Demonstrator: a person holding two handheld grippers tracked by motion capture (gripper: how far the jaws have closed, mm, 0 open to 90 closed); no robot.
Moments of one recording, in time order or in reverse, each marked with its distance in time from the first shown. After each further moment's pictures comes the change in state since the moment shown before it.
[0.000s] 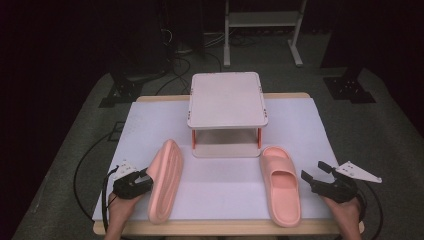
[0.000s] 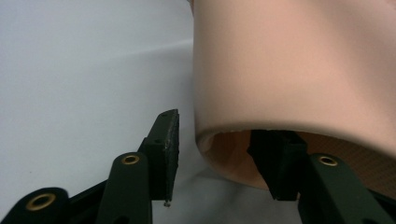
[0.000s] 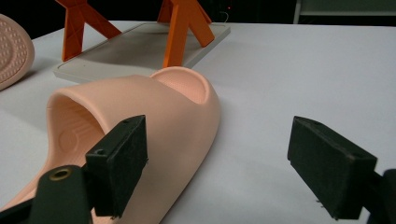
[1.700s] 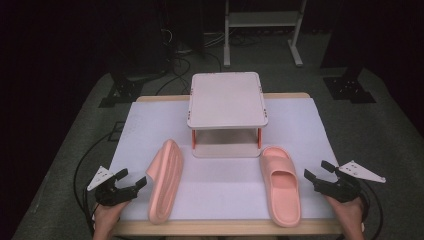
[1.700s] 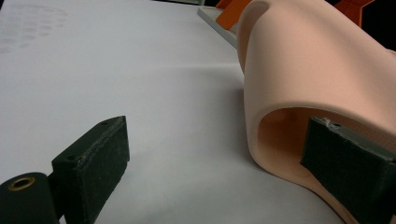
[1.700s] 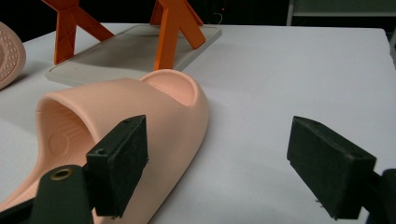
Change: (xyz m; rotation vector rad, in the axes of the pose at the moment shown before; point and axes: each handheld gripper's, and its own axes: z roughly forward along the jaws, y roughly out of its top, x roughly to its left) left arm 0.023 -0.021 -0.036 -0.151 0.043 -0.139; right arm -0.006 0.002 -0.004 -0.006 -0.022 0.008
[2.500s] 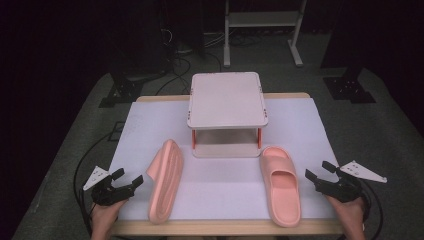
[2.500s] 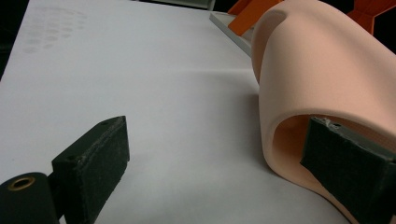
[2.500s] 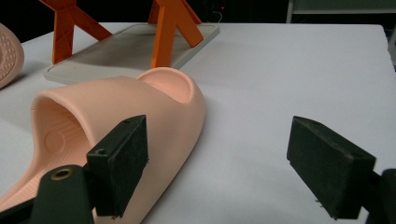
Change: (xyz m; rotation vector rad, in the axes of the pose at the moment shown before) left arm 0.006 0.001 -0.004 -0.016 0.035 -0.032; right arm -0.005 -0.002 -0.001 0.004 0.001 0.005
